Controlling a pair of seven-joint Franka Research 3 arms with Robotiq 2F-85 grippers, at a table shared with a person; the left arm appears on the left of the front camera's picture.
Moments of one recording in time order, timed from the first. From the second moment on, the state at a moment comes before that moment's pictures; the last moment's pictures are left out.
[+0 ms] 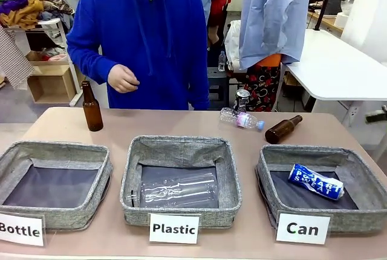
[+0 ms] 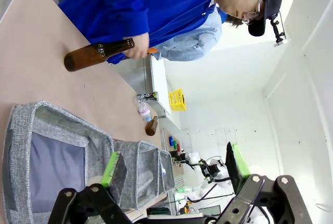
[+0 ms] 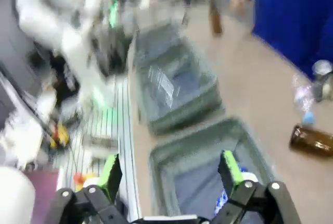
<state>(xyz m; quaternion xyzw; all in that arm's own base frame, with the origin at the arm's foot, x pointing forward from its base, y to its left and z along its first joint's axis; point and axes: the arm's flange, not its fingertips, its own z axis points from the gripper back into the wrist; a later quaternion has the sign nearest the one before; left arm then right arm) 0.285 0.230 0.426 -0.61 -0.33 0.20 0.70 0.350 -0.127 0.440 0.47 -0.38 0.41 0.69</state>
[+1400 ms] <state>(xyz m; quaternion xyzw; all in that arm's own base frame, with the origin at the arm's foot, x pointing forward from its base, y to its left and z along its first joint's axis) 0.285 0.231 0.425 -0.61 -0.33 0.20 0.70 0.437 -0.134 0.434 0.59 -0.38 0.08 0.70</state>
